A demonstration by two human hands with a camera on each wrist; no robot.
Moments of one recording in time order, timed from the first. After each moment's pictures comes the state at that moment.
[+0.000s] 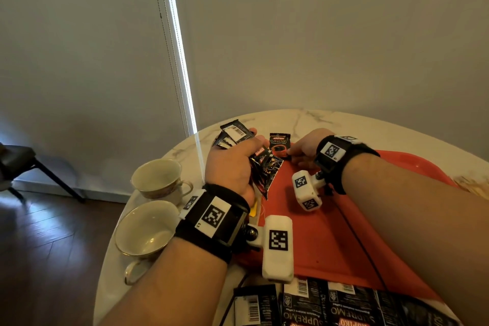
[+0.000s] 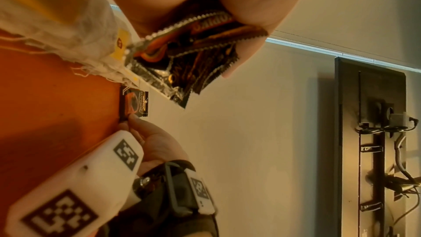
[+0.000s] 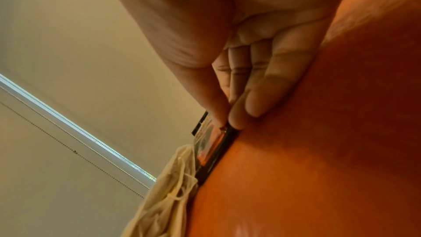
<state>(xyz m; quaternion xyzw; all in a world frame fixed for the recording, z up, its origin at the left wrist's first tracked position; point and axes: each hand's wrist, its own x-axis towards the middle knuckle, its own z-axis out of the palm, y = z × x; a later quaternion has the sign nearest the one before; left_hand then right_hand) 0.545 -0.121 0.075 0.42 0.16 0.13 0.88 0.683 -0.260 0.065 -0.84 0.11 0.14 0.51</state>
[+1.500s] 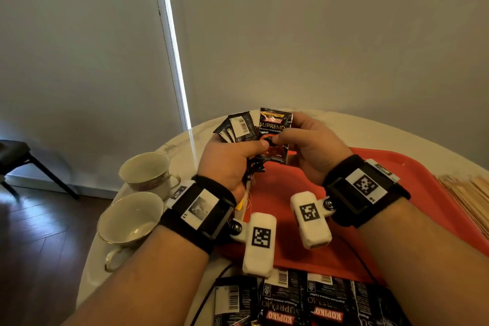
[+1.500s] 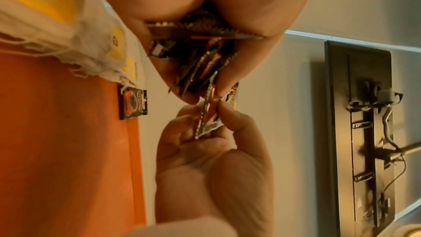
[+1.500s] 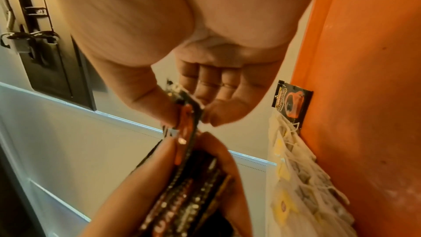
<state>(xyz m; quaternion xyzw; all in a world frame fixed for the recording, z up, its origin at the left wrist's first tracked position) 0.542 -0.126 0.071 0.52 0.09 0.11 0.84 0.592 -0.273 0.095 -0.64 -0.14 0.11 0.74</state>
